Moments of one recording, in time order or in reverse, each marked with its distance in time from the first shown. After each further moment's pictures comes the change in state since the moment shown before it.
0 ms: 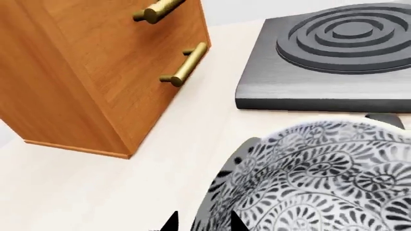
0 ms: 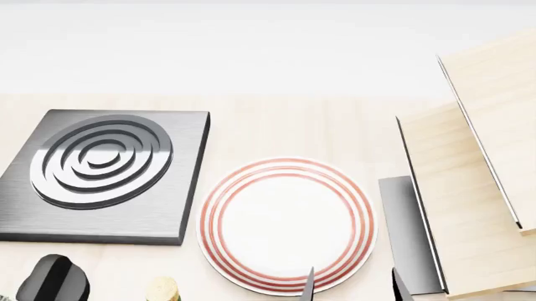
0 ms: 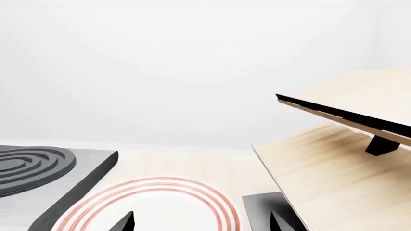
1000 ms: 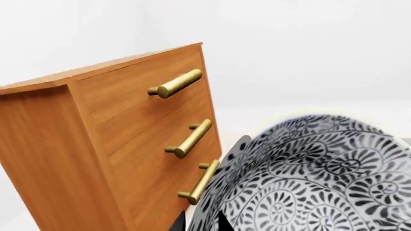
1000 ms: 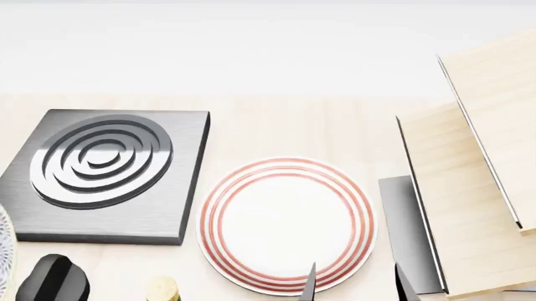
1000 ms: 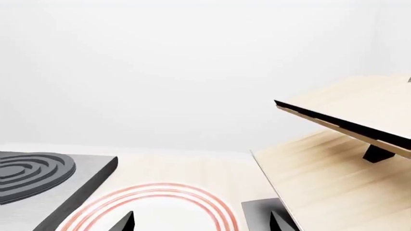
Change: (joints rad) left arm -0.192 -0.082 -0.124 0.230 -0.140 -0.111 -0.116; right arm 0.005 0.017 -0.002 -0.037 0.014 0.019 0.014
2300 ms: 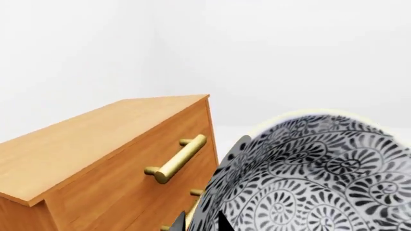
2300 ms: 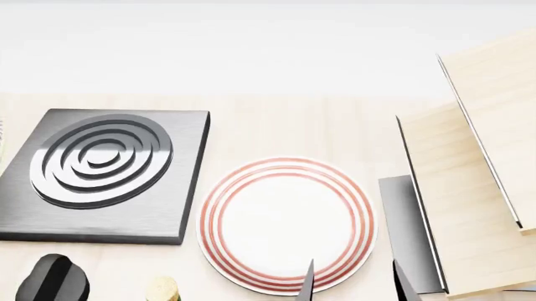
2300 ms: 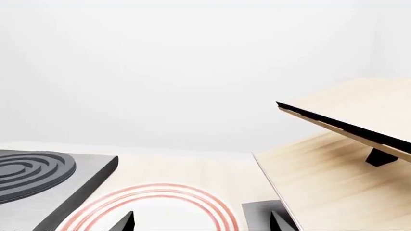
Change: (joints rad) left arm -0.775 -0.067 0.304 -0.325 -0.120 -0.273 -0.090; right arm 0.019 0.011 -0.015 -0.004 0.004 0.019 0.011
